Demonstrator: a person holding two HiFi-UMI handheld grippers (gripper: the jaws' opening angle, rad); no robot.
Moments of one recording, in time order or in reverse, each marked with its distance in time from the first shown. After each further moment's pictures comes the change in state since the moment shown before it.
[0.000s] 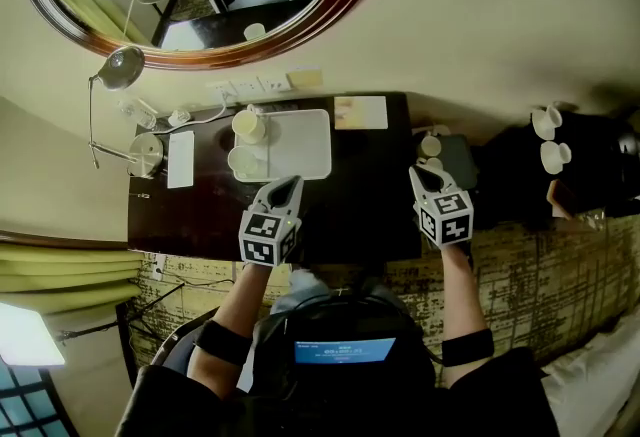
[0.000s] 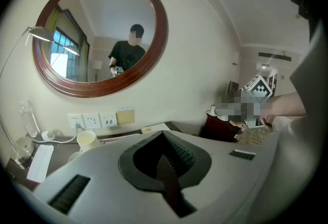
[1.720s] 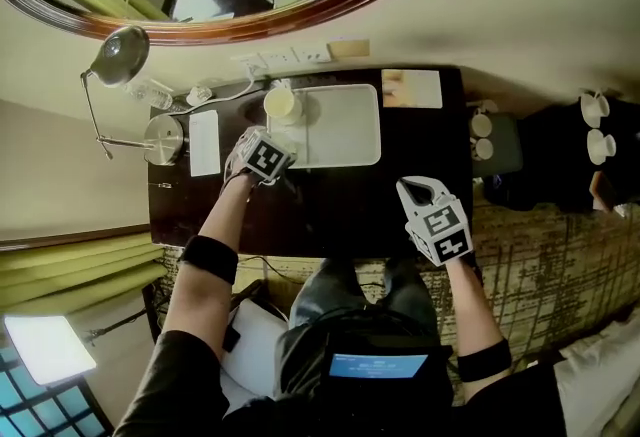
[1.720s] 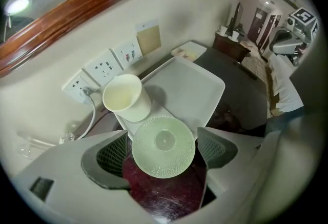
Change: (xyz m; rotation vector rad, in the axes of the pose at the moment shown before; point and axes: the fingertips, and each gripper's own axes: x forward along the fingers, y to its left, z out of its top) left arm 0.069 0.240 -0.147 0.290 0.788 -0.014; right arm 0.094 0.151 -0.031 -0.088 0.174 0.233
